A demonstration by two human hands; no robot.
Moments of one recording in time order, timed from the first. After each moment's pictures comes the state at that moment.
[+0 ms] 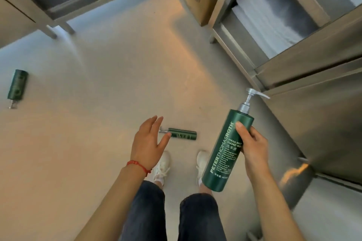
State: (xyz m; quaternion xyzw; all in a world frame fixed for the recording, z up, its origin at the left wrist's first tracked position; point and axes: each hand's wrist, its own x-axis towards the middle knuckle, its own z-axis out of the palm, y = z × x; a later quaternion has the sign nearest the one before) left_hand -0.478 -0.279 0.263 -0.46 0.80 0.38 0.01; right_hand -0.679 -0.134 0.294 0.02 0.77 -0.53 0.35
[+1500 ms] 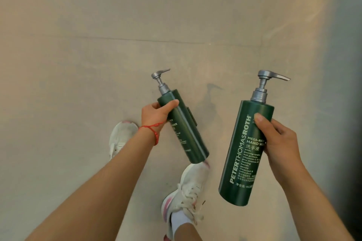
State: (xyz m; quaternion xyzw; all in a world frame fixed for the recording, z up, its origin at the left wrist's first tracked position) left_hand -0.522 -0.210 -0.257 -0.74 0.07 0.62 -0.24; right_hand -0.754 -0.186 -0.152 -0.20 0.76 -0.25 0.56
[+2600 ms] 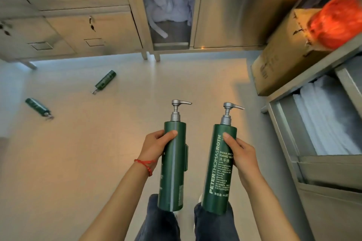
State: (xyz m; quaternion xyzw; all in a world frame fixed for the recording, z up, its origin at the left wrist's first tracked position) left_hand -0.405 -0.357 0.366 -0.61 0.33 0.66 -0.29; right_hand -0.619 -0.302 0.385 -0.20 0.70 -0.42 0.55
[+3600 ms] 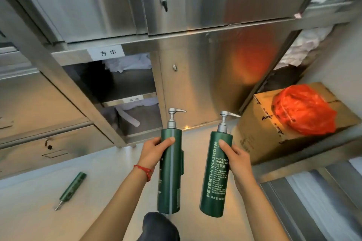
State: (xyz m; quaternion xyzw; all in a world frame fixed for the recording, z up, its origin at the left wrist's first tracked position) left_hand -0.577 -0.810 0.452 -0.56 0.46 0.63 -0.28; right_hand -0.781 -0.709 0.461 -0.18 0.68 -0.54 0.46
